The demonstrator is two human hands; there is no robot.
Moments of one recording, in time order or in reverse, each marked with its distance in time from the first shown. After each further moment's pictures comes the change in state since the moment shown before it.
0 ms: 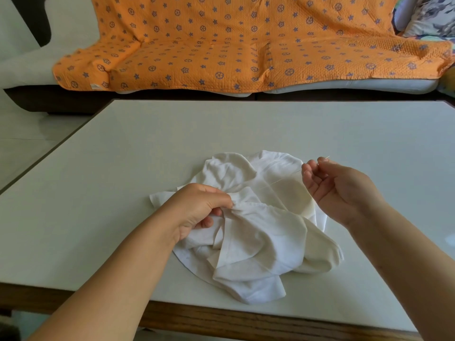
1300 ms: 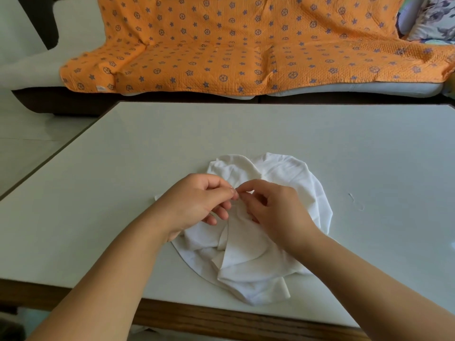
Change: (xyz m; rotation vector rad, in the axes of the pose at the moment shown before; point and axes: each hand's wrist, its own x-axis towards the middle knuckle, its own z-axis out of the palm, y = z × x) left_hand -0.038 0.023 -0.010 0.167 -0.050 0.256; right_hand -0.035 0.074 0.035 -1.381 -0.346 -0.558
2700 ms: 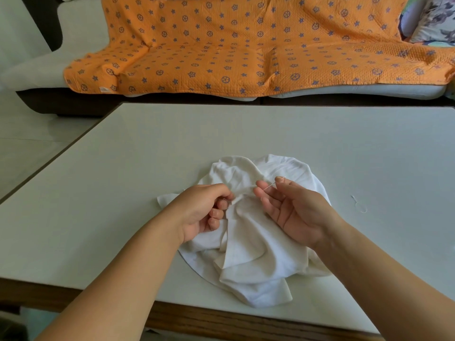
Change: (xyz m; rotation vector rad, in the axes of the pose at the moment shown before) left_hand 0.025 -0.018 0.009 -0.366 -0.002 -0.309; right_hand 0.014 0.011 -0.020 1.387 -0.012 0.683
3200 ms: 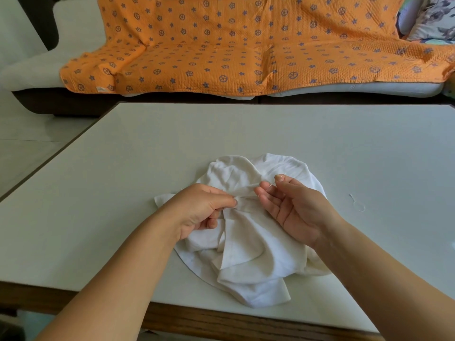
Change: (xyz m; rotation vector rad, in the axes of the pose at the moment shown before) left_hand 0.002 -0.002 -0.001 0.167 0.012 0.074; right_hand 0.002 -0.002 -0.002 -0.002 0.019 -0.052
